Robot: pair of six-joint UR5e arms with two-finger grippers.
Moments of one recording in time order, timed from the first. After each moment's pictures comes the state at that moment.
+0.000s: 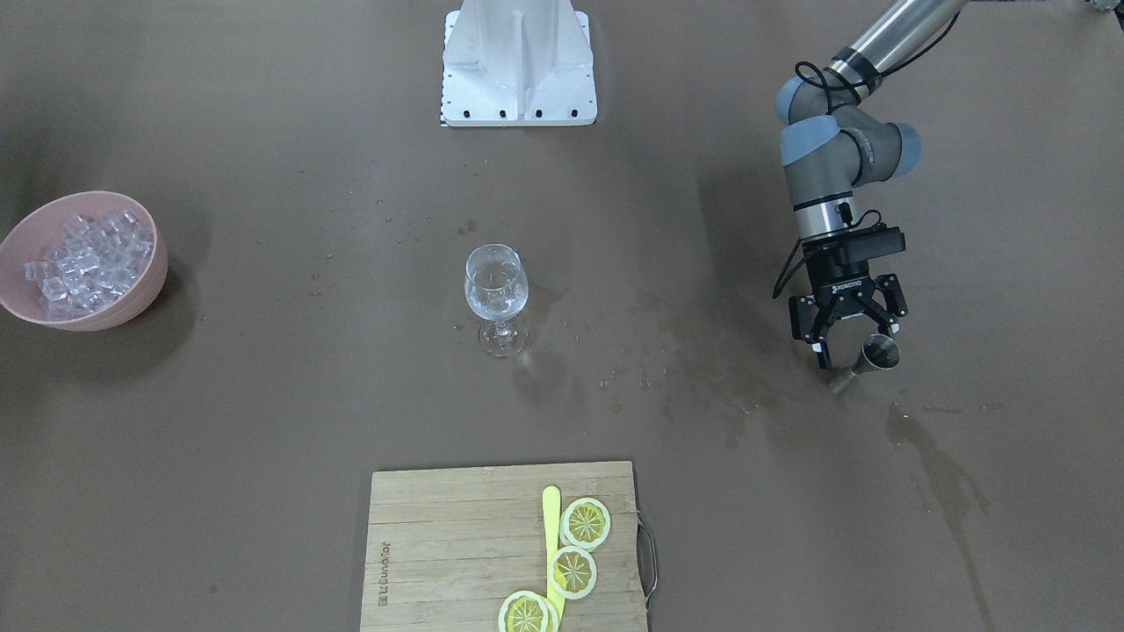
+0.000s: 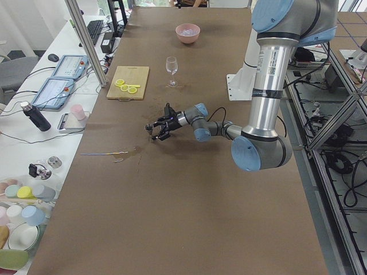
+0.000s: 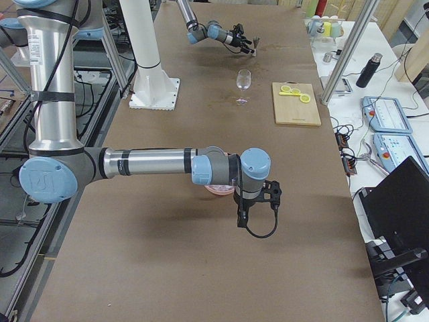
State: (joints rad) left arm -0.49 -1.73 -1.49 -2.38 -0.76 -1.31; right arm 1.51 -1.58 1.64 -1.61 2.34 0.10
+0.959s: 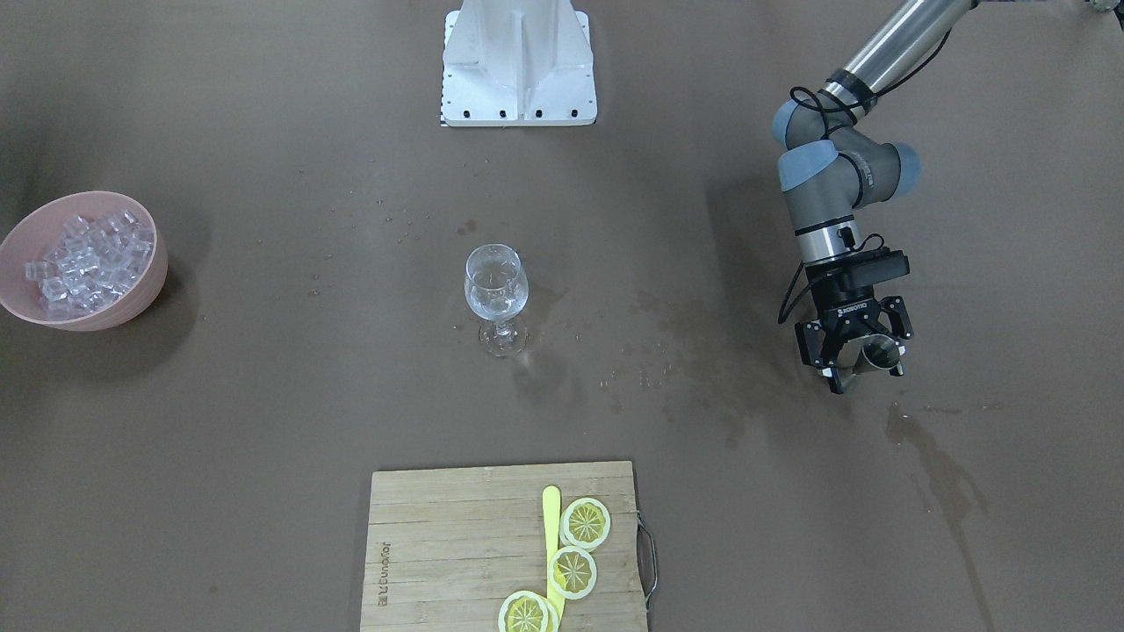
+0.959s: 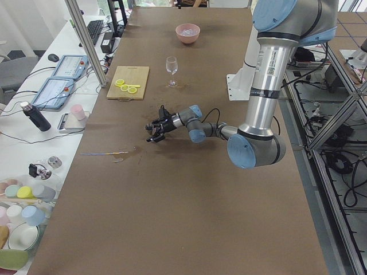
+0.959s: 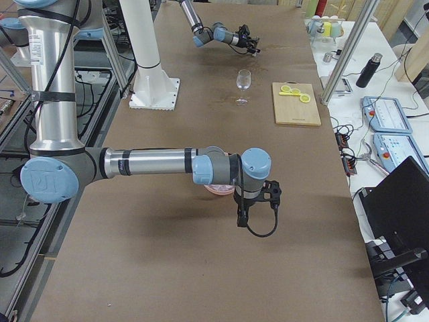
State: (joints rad) left arm -0.52 -1.79 -1.41 -2.39 -0.76 -1.31; right arm 1.50 -1.58 1.64 -1.61 2.34 0.10
